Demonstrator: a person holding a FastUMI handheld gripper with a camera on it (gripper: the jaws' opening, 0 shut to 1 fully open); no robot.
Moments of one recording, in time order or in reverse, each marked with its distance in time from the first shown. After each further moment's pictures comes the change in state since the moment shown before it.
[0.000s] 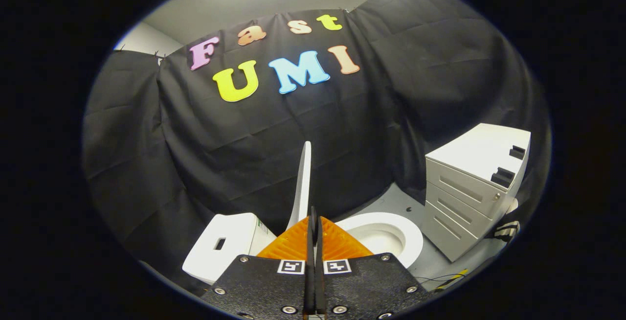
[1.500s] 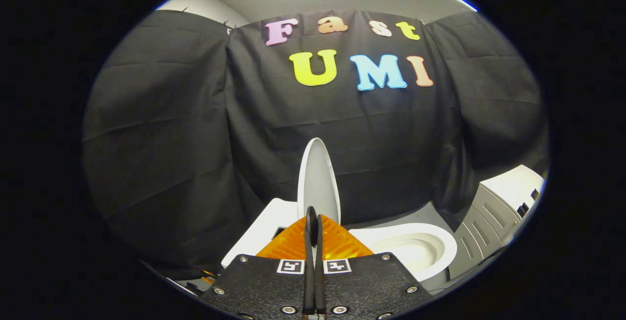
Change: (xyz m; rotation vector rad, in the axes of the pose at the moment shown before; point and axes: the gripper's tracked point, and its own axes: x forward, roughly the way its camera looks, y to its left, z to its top) arm -0.020 0.195 -0.029 -0.251 0.045 0.254
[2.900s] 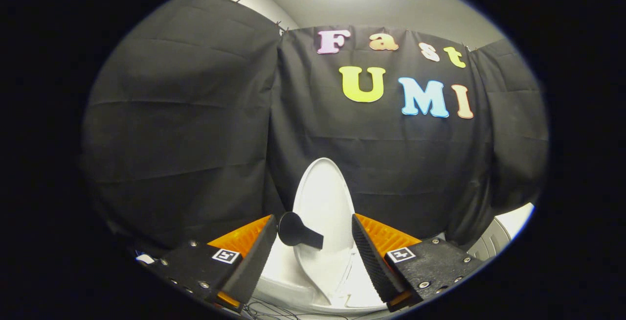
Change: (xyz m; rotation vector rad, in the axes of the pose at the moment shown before) arm -0.016 0.044 0.021 -0.143 -0.125 0.182
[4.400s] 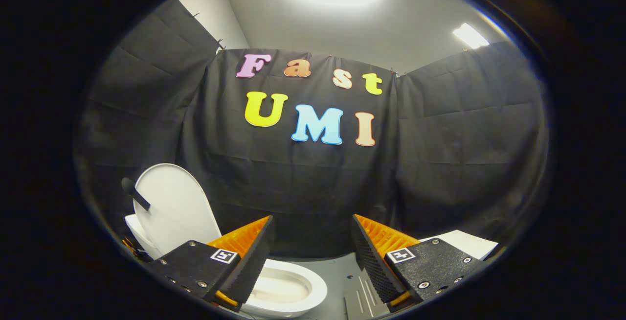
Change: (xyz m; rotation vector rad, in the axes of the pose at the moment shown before) arm -0.169 -0.369 0.015 -0.127 -0.100 -0.450
